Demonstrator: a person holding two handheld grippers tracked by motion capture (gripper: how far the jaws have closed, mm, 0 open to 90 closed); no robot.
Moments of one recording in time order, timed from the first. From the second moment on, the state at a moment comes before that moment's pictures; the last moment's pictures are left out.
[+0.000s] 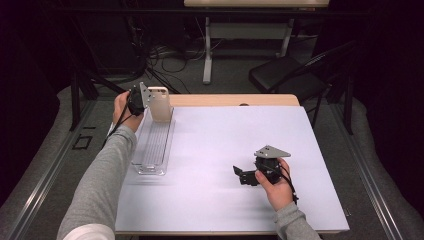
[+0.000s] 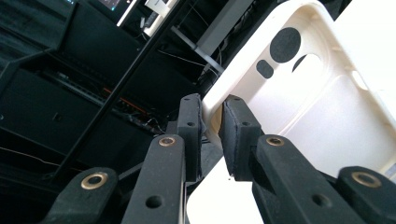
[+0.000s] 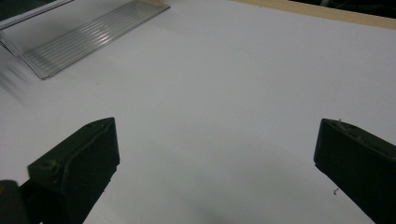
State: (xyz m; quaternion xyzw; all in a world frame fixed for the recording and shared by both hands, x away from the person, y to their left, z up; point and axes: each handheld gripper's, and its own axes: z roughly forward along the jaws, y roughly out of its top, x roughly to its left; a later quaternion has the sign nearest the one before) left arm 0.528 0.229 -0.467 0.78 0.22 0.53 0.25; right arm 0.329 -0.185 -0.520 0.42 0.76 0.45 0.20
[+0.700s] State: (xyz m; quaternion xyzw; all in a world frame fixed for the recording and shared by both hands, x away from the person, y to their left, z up) left arm 0.532 0.233 -0.469 0.78 0.23 0.53 0.25; right arm 0.330 -0.186 -0.522 0.42 0.76 0.45 0.20
